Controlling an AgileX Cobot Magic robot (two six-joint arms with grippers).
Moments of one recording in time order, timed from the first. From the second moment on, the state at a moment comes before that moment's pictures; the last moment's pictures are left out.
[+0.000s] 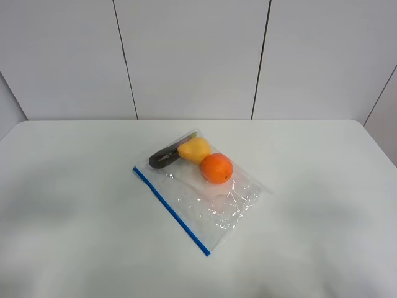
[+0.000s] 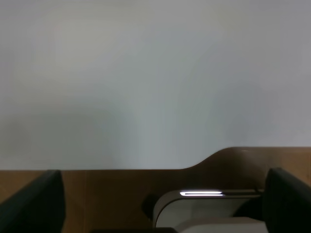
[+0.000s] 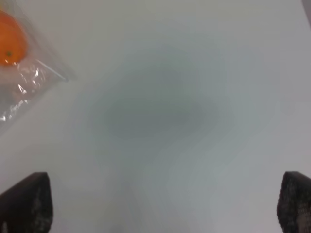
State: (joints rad) left arm 0.08 0.57 -0.59 -0.10 1.18 0.07; right arm -0.04 0.14 -0.49 0.00 1.03 0.00
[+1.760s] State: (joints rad) left arm 0.07 0.00 -0.57 -0.12 1.17 0.08; right arm -0.04 -0.01 -0.49 -0.03 1.03 0.06
